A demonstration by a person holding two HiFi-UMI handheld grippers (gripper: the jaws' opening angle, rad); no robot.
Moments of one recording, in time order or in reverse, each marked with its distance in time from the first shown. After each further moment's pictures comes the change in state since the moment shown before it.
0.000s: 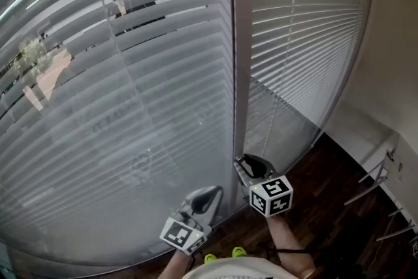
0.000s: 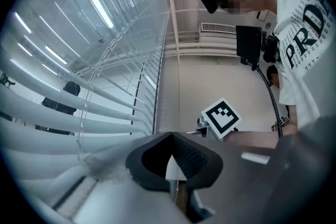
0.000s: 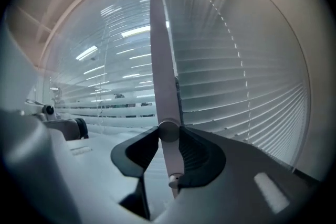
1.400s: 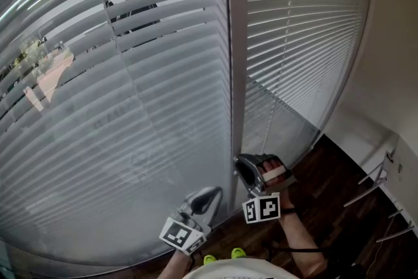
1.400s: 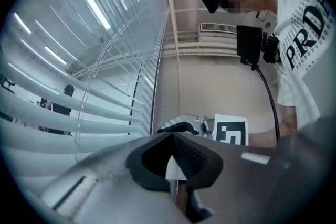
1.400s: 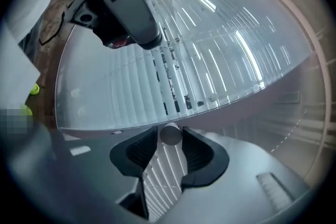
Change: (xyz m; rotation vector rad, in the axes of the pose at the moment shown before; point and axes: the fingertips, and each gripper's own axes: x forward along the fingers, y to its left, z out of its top) left arm -0.001 -0.006 0.001 0.004 0.004 -0.002; right arm -0.005 0.019 -0.007 -1.428 0.138 -0.112
